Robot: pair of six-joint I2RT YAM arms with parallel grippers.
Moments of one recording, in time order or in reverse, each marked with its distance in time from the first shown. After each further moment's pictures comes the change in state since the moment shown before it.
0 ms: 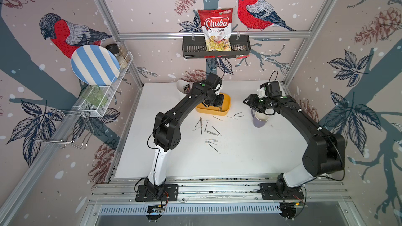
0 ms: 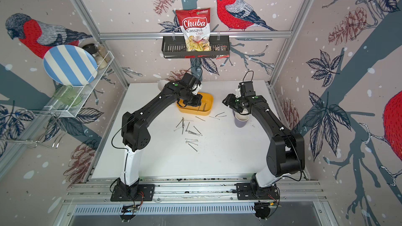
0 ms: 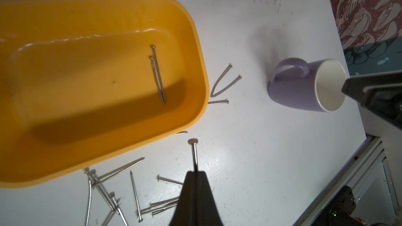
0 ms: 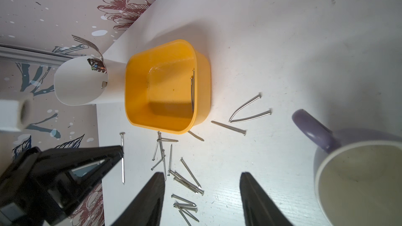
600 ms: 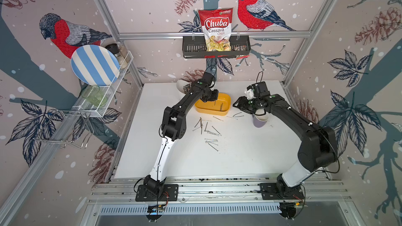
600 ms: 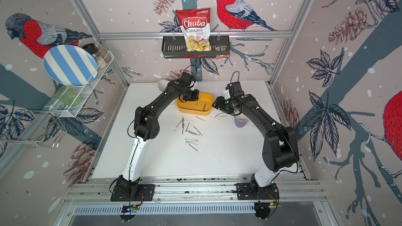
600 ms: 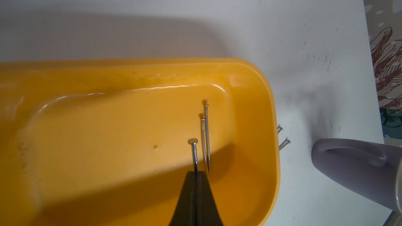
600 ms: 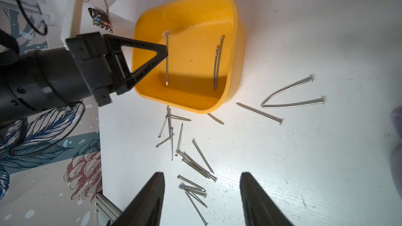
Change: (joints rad) left arm 0.097 0.311 0.231 0.087 0.020 -0.032; right arm 0.129 0.079 0.061 -0.023 -0.023 -0.032
